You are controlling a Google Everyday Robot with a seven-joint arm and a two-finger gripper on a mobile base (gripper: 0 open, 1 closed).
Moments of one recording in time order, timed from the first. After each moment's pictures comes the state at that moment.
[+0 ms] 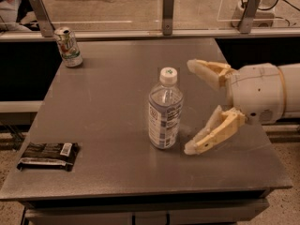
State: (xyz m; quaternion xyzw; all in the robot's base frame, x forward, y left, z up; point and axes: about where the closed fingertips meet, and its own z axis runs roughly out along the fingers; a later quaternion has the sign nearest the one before) arm 0.409 -0.071 0.958 -0.57 0.59 0.31 0.49
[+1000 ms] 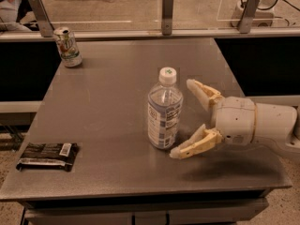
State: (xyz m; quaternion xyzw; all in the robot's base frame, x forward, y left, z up) arm 0.443 -0.070 0.889 -0.49 0.58 0.32 0.56
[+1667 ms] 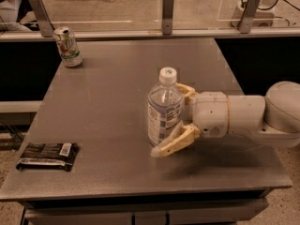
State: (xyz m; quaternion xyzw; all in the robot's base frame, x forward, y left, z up) arm 0.446 -0.023 0.886 -0.52 0.56 0.37 0.53
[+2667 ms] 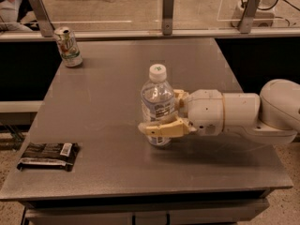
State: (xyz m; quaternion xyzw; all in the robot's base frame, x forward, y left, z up) arm 0.445 -0.008 0.892 -0.52 0.55 0.39 0.52
